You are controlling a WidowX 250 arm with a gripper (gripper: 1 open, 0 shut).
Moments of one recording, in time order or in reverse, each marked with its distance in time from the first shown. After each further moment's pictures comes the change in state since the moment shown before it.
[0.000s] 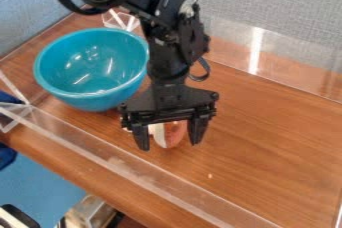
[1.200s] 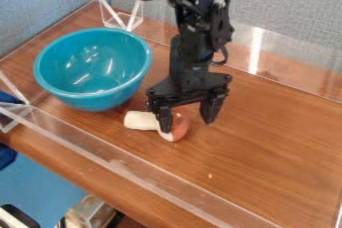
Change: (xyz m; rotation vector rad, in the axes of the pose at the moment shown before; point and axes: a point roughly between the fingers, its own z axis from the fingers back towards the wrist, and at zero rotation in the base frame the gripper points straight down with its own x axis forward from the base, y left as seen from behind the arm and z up) arm 0.036 -0.027 -0.019 0.057 -0.017 0.173
